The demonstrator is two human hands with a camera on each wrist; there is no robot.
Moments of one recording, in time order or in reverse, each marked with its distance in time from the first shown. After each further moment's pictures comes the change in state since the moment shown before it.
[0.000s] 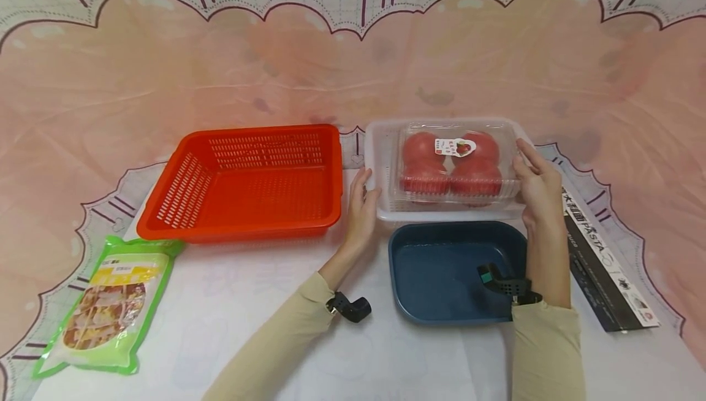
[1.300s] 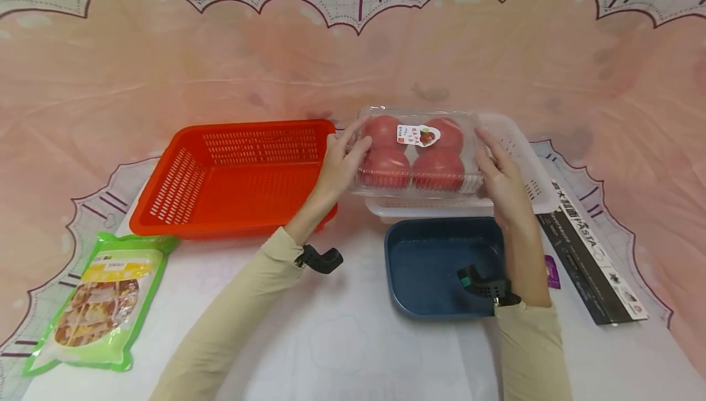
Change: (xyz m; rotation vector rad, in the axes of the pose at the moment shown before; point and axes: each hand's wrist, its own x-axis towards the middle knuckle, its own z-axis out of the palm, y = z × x) left_hand 0.045 0.076 -0.042 0.133 -0.168 0.112; right_hand -0.020 -0.003 0.036 -0.151 -0.321 -0.131
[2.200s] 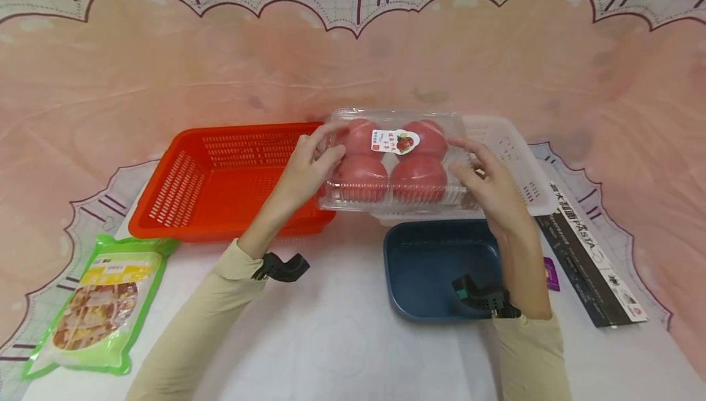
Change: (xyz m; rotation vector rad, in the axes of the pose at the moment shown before) left_hand -0.027 0.025 -0.054 0.169 -0.085 0.006; right_hand -0.016 -0.019 0.013 -0.101 -0.153 -0.022
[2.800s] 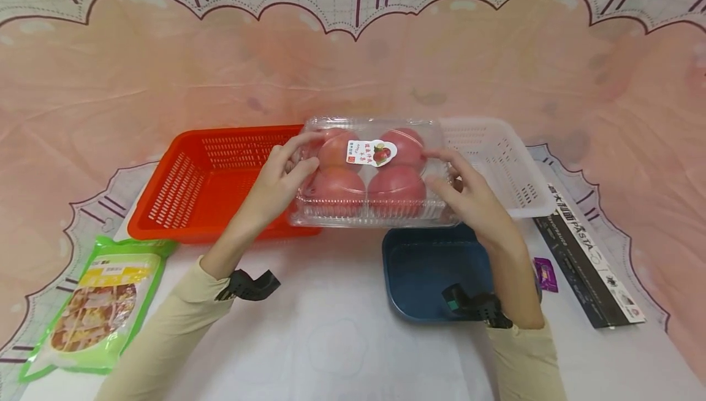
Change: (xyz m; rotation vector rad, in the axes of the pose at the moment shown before) left_hand -0.028 -0.006 -0.030 0.036 0.026 0.056; right_hand -0.011 -0.013 0.025 -0.272 -0.096 -0.051
